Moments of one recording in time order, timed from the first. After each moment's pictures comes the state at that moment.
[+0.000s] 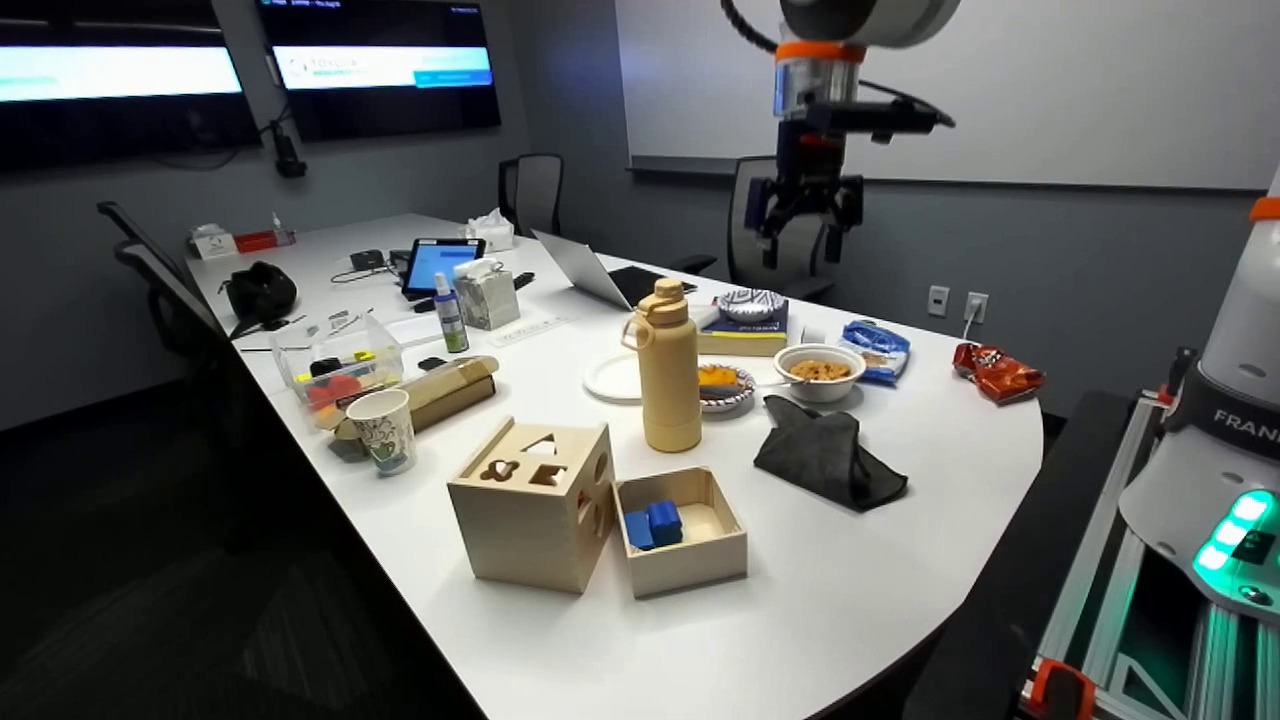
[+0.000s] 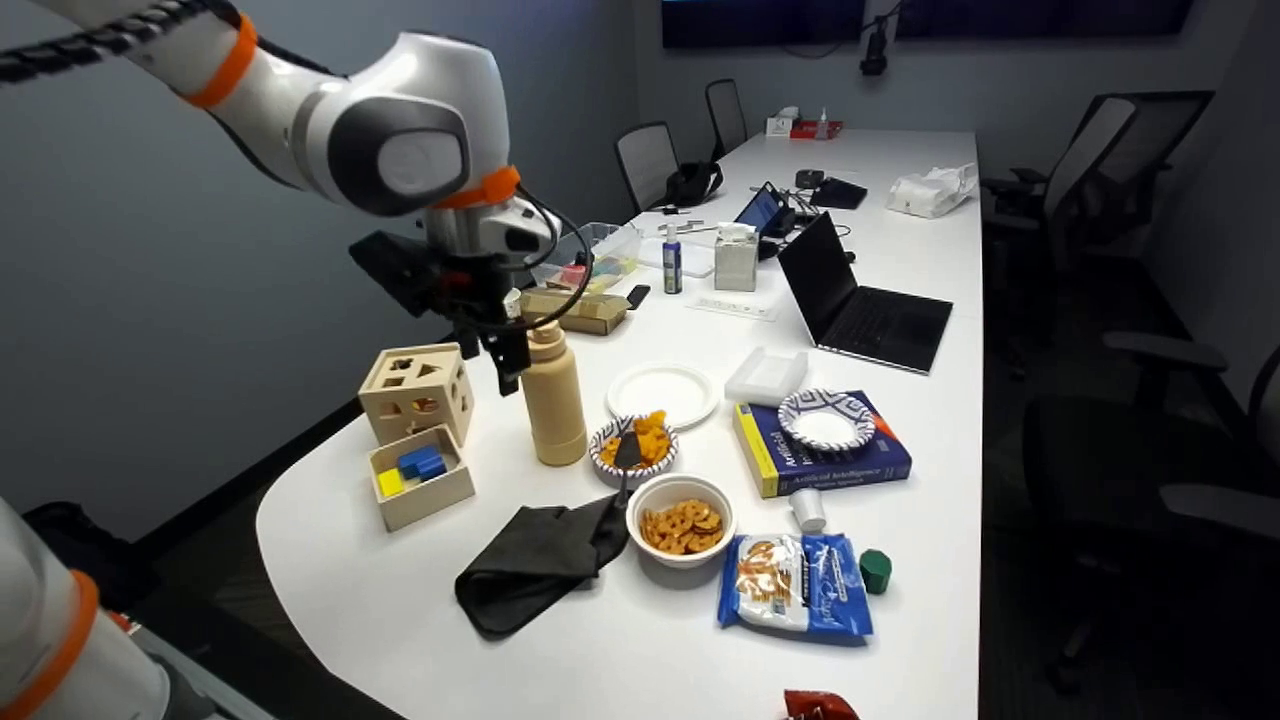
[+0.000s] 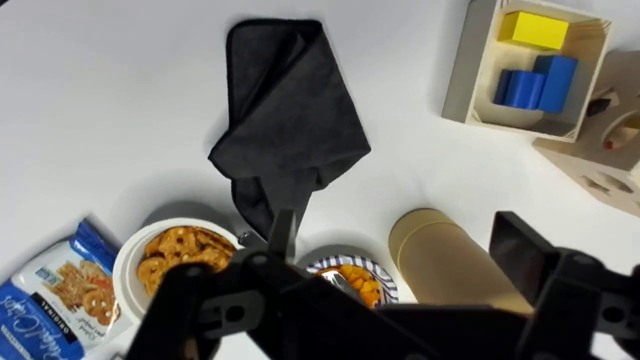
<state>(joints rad) -0.05 -0.23 -0.01 -2.63 0.13 2.38 0.22</state>
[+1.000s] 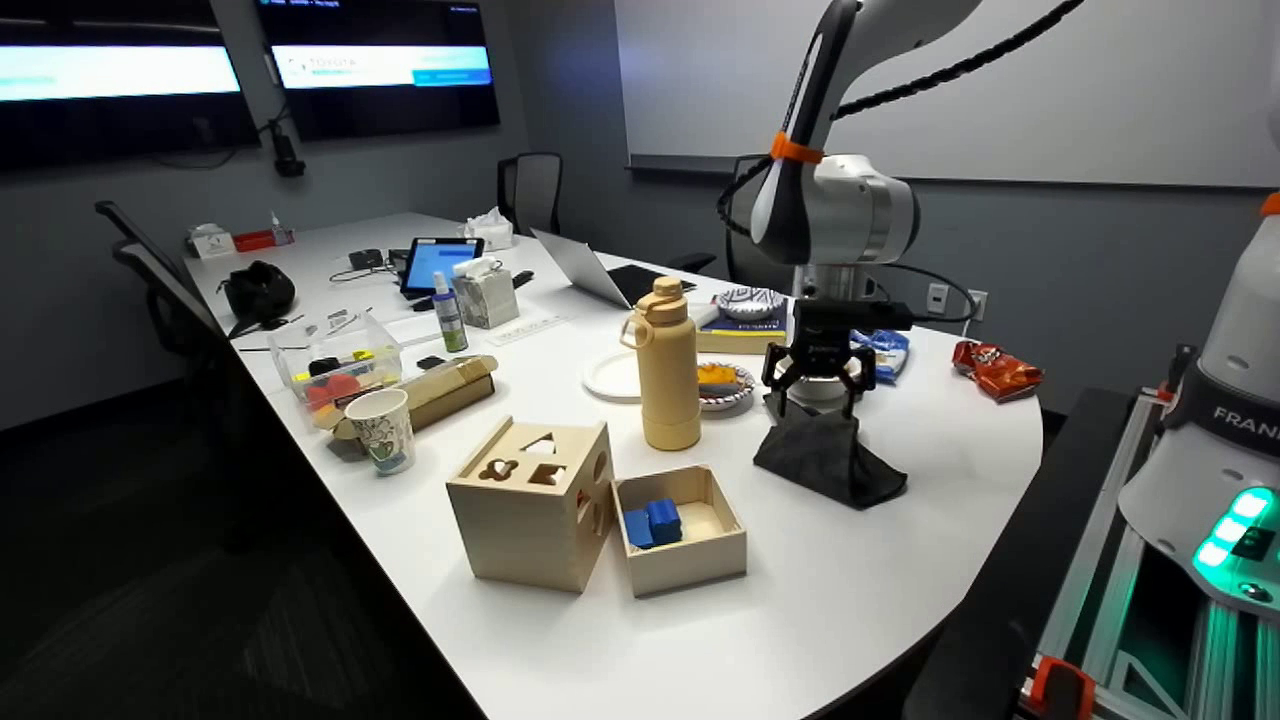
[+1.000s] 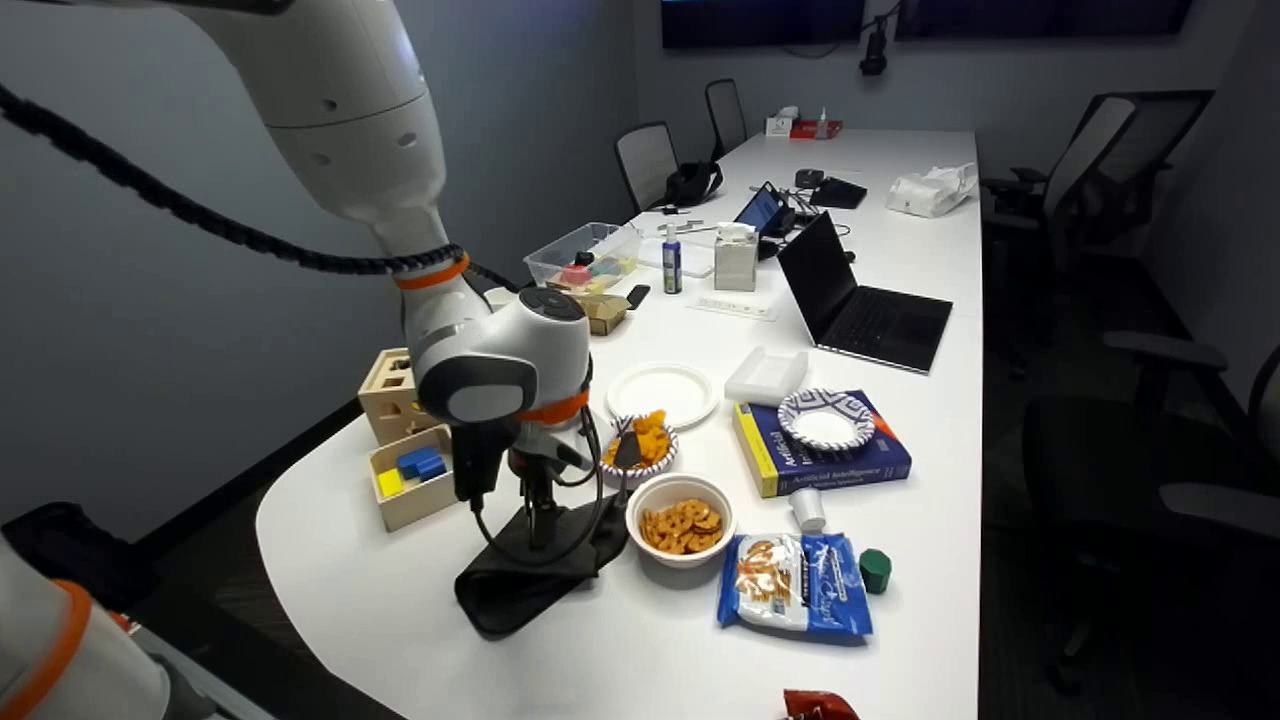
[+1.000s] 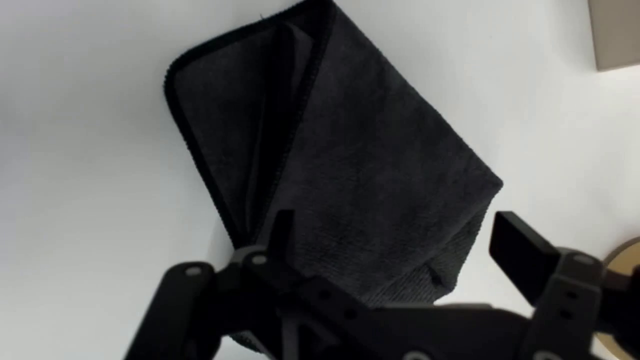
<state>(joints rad) -0.23 0.43 0.11 -2.55 0.55 2.84 0.10</state>
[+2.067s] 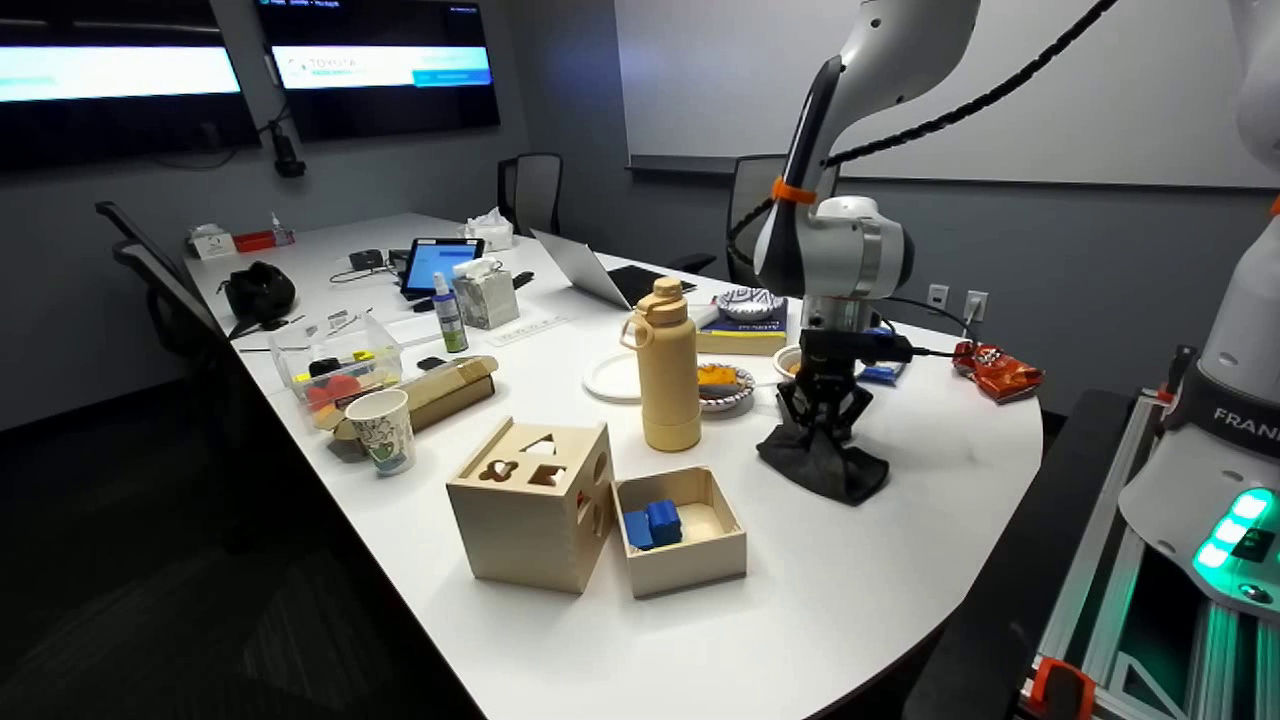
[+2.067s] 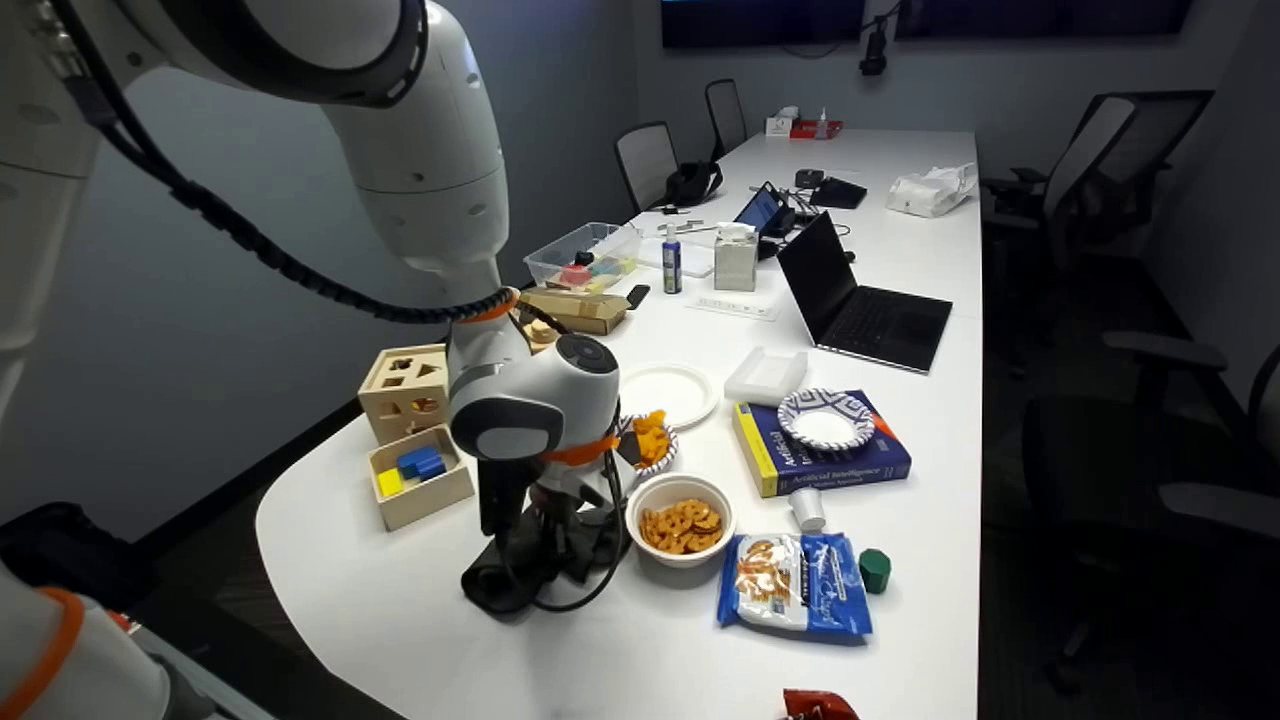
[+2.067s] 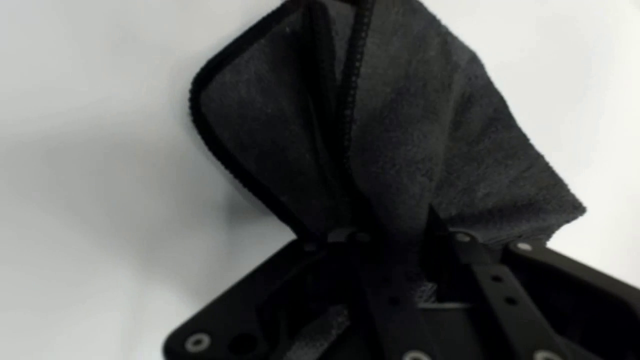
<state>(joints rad) -0.35 0.61 0.16 -2.45 0.59 2.88 0.02</state>
